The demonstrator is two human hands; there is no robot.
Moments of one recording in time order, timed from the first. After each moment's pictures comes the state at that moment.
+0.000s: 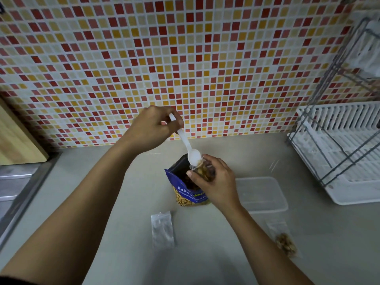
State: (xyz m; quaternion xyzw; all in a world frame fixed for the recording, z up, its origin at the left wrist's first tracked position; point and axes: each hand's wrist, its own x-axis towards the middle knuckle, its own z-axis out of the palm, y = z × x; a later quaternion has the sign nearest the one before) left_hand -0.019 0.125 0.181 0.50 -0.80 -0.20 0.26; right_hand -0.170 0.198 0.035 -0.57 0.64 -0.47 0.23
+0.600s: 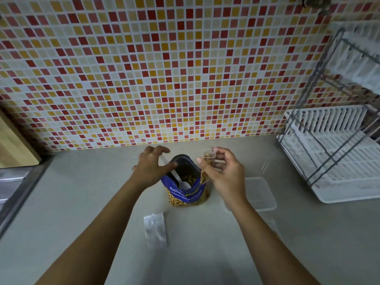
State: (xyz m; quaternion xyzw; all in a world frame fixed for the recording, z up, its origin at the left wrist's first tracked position) left_hand -0.014 0.130 0.071 0.62 -0.73 -0.23 0.16; right_hand -0.197 0.208 0.063 -0.46 0.60 -0.58 0.31
